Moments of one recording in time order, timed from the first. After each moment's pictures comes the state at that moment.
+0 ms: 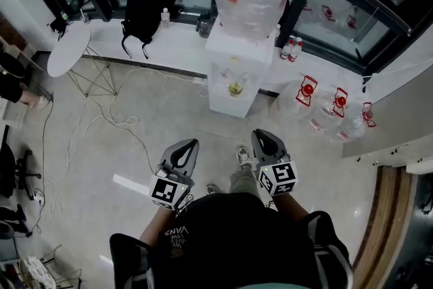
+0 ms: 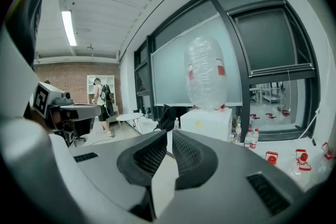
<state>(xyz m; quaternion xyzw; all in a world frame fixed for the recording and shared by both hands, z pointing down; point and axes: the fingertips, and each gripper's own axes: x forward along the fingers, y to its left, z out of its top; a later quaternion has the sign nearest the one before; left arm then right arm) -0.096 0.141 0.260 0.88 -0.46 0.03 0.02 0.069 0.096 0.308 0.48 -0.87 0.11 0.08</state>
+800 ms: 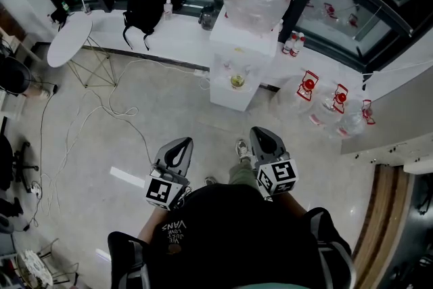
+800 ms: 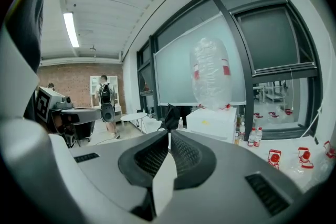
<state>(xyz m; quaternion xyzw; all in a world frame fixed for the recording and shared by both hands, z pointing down) -0.127 0.171 0.263 0.87 -0.48 0.02 0.03 0.046 0.121 0.303 0.46 -0.87 0.11 0.10</state>
